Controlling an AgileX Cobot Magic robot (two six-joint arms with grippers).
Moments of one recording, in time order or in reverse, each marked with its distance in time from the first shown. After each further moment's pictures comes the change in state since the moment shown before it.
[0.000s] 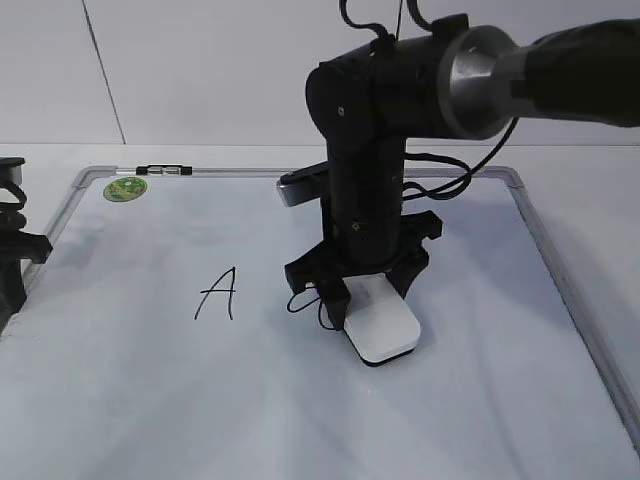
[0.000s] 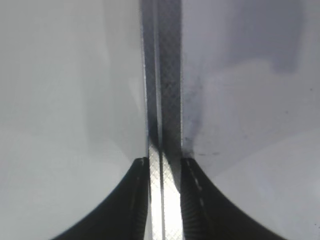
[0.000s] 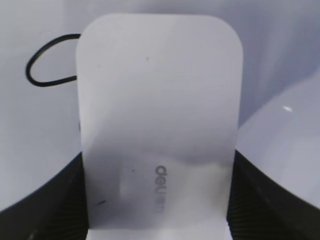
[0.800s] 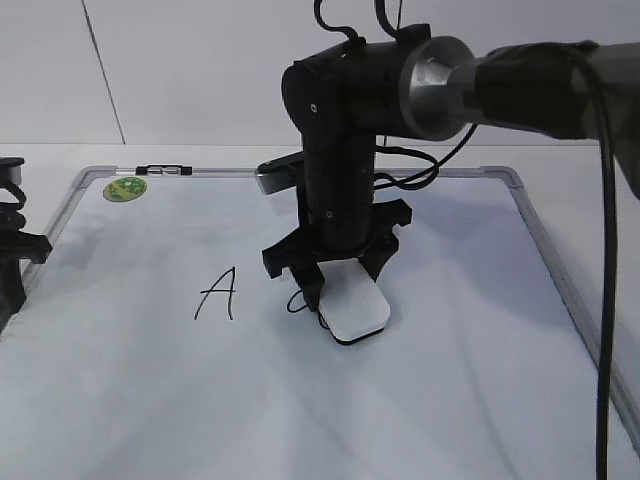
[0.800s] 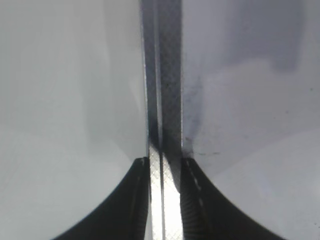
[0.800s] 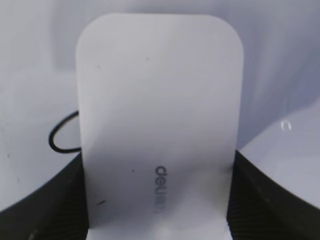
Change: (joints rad) left arm 0.000 0.000 -0.002 0.002 0.004 0.000; right arm 0.002 0.108 -0.154 0.000 0.007 -0.030
